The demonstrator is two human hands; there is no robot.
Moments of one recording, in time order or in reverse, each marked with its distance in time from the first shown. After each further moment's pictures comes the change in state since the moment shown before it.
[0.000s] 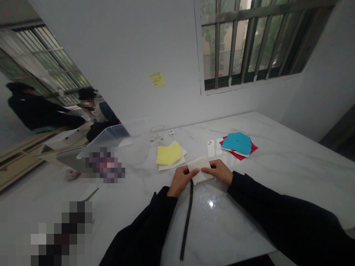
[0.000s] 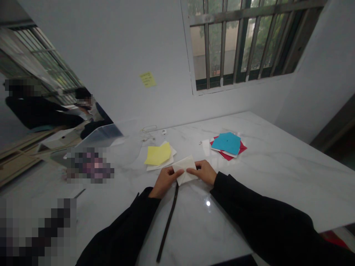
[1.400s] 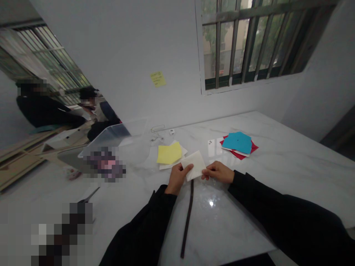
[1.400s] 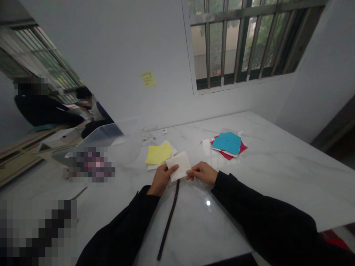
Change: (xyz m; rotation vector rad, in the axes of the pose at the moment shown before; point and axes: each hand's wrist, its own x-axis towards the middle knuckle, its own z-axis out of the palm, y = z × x) left_hand 0.007 -0.006 -0.004 -0.181 0.201 -0.058; right_hand 0.000 -0.002 -0.011 -0.170 -0.315 -0.087
